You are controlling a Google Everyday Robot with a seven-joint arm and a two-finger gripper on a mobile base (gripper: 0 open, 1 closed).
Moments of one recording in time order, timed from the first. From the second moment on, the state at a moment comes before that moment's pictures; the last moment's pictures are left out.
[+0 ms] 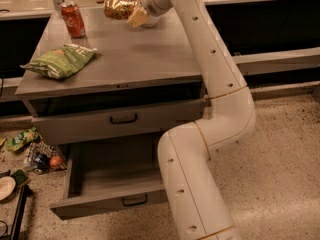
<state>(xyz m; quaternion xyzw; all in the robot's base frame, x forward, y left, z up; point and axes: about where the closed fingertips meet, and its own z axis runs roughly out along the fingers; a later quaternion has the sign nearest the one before) 0.876 0.048 0.958 -0.51 0.69 0.00 0.52</state>
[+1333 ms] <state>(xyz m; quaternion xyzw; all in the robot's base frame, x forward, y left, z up) 0.841 0.026 0.925 -0.45 0.79 0.09 0.40</state>
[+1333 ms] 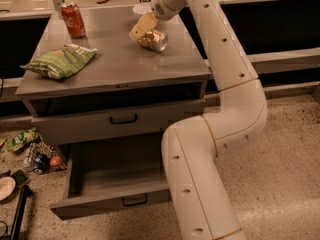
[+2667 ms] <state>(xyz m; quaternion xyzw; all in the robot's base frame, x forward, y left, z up) 0.841 -0.040 1.060 -0.39 0.74 -0.08 0.55</state>
